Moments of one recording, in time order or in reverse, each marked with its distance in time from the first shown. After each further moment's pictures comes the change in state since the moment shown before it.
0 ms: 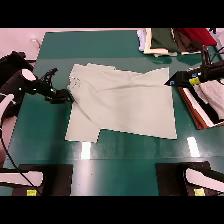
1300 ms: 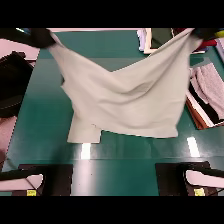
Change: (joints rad) left arm -0.184 0.093 0.739 0.208 -0.201 -0.131; right arm 0.118 -0.136 0.632 -0.300 -0.021 0.051
